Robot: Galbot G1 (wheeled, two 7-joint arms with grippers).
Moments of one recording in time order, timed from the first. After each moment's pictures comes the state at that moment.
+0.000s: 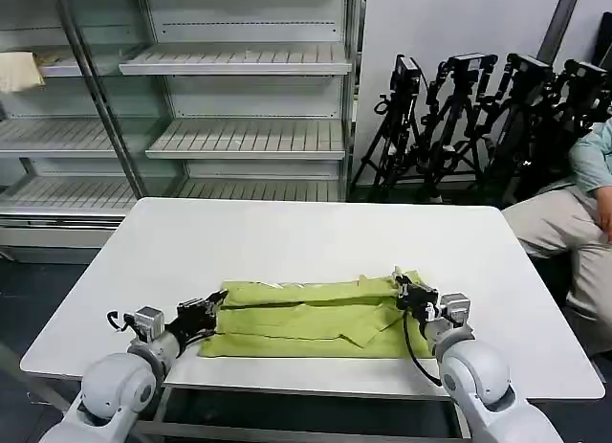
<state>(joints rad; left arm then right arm) 1.19 -1.01 -0.44 -1.93 -0.52 0.55 0.09 -1.09 1.08 0.31 1.93 0.57 -0.51 0.19</state>
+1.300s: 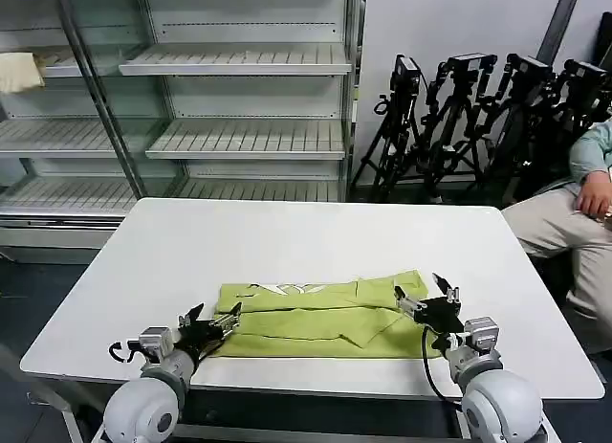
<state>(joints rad) 1.27 -1.11 -0.38 -2.04 -0.72 0.54 -0.34 -1.27 1.10 0.44 2.11 0.42 -0.46 0.13</state>
